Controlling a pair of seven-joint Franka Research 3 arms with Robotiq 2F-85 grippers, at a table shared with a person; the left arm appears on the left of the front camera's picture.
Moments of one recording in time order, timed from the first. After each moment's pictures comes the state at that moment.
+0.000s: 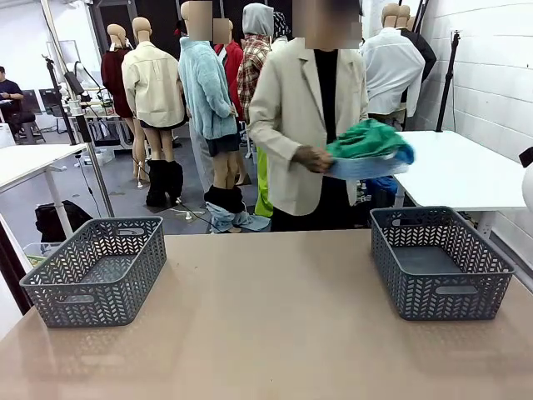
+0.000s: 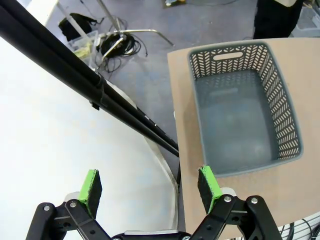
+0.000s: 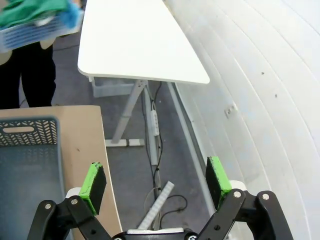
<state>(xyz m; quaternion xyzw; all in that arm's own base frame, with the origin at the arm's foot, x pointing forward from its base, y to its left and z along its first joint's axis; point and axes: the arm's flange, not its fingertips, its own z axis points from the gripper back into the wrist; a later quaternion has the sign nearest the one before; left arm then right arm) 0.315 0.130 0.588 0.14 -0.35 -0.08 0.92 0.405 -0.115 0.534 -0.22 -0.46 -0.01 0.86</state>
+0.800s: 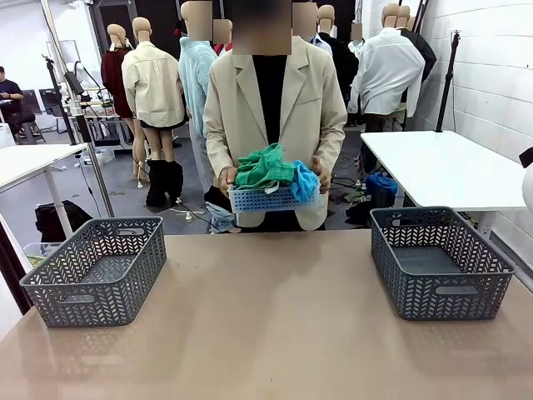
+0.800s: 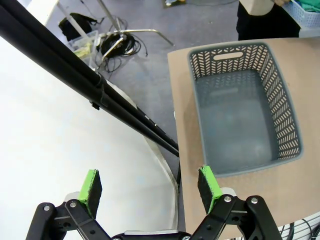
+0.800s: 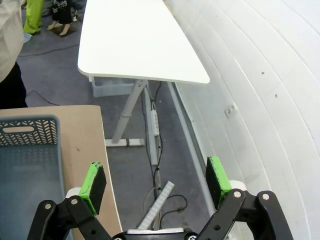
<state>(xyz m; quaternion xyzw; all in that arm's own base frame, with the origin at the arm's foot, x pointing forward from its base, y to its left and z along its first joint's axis) 0.315 0.130 0.587 0.14 -0.35 -0.08 0.92 0.405 -0.115 0.534 -0.21 -0.46 -0.01 0.86</state>
